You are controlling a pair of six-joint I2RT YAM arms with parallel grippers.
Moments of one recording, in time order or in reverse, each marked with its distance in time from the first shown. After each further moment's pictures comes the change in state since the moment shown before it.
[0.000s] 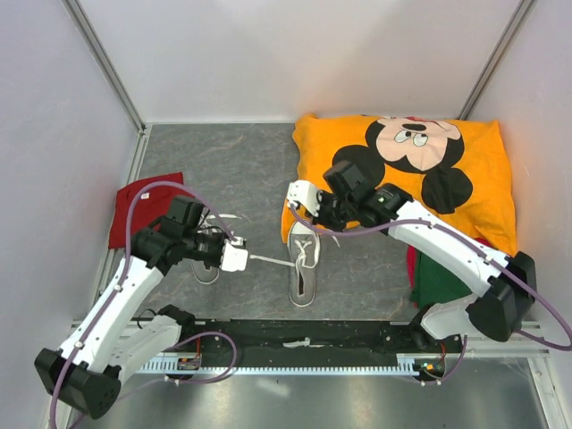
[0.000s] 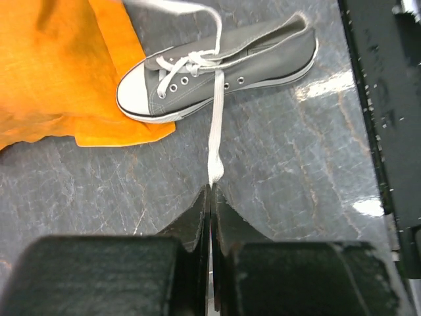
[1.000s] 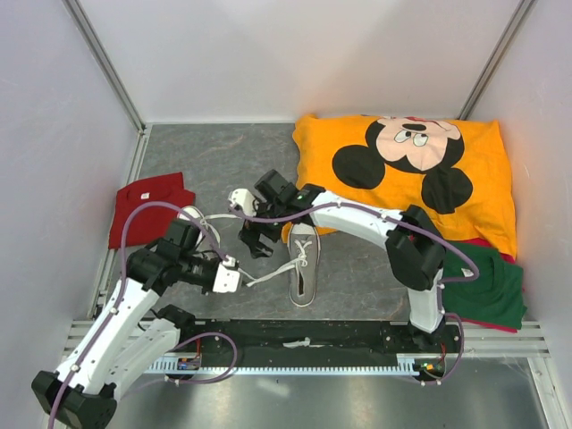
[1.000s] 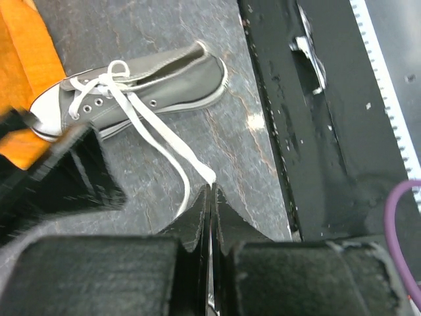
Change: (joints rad) left arm -0.013 -0.188 -0.159 -0.130 0.125 -0.047; right arm 0.173 0.586 0.349 0.224 -0.281 0.321
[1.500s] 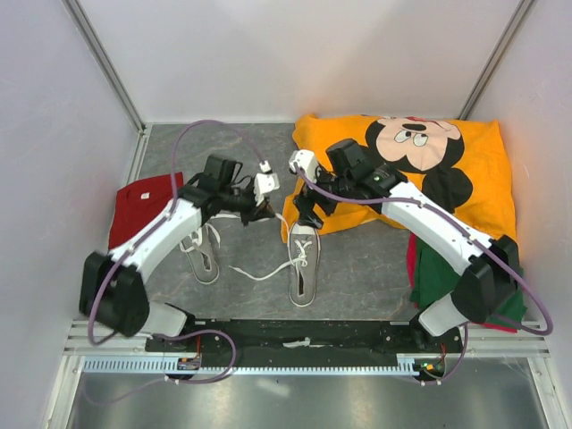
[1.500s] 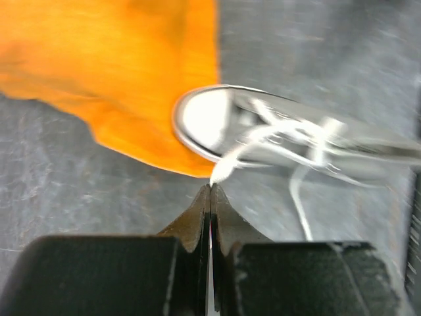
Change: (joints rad) left arm 0.000 0.630 0.303 0.597 -0.139 -0.565; right arm -0.282 -0.412 -0.156 -0.115 -0.009 -0.054
